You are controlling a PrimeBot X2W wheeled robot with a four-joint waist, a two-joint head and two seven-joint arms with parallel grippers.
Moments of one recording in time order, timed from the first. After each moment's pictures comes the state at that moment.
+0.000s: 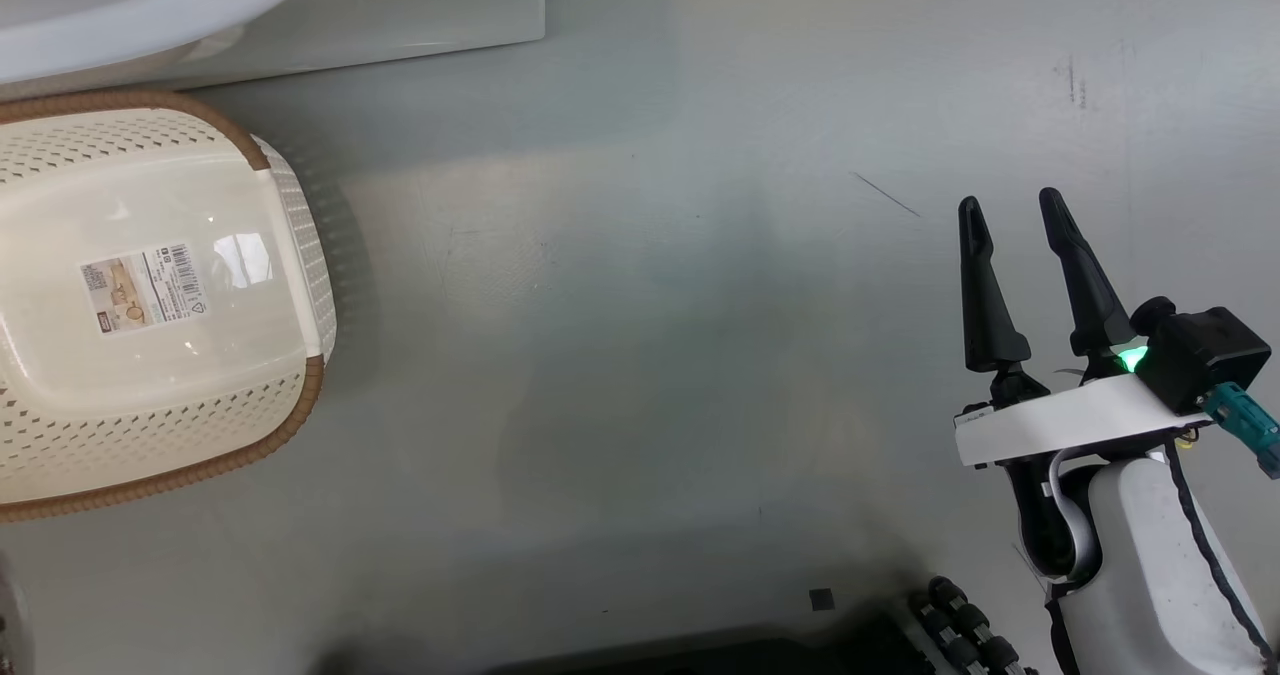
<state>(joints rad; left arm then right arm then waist) -1.03 0.30 0.16 0.45 -0.21 -0.12 -0.06 -0.24 -0.06 0.15 0.12 0.31 0.12 -0.25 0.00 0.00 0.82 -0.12</state>
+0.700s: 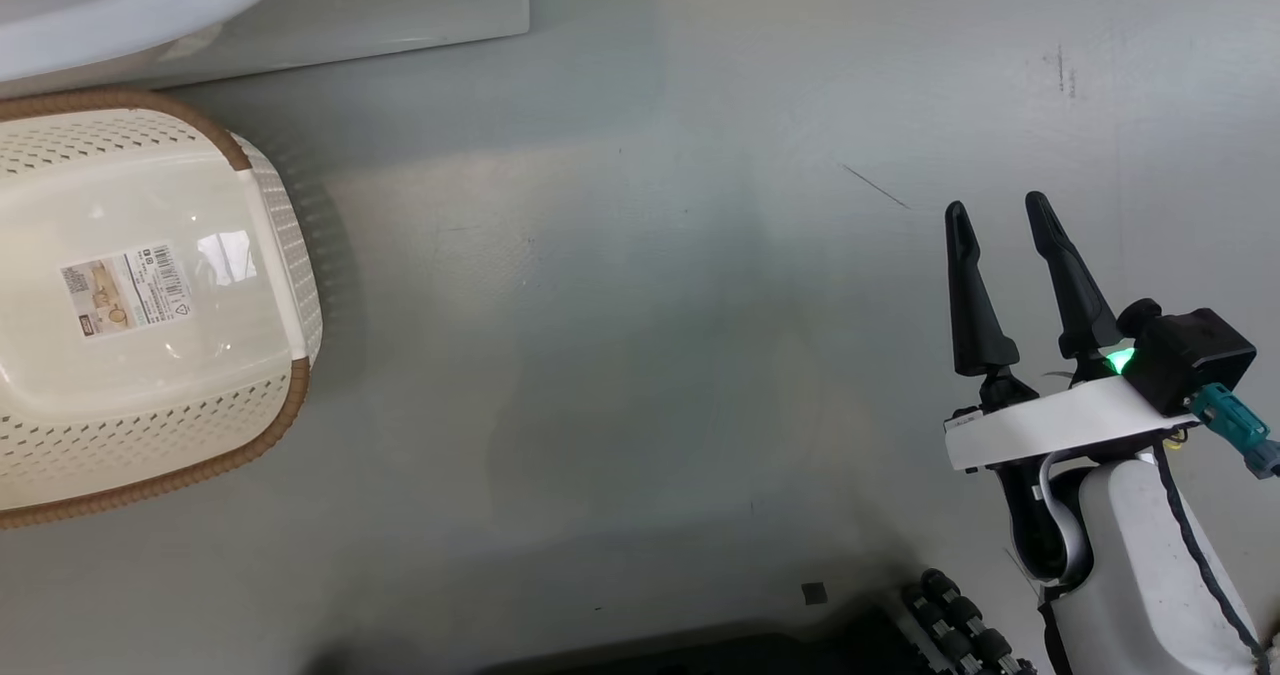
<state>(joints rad) -1.15 0.36 0.04 0.51 -0.23 -0.12 -0.23 -0.24 -0.05 0.17 0.12 0.31 0.12 -0.25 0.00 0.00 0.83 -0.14</state>
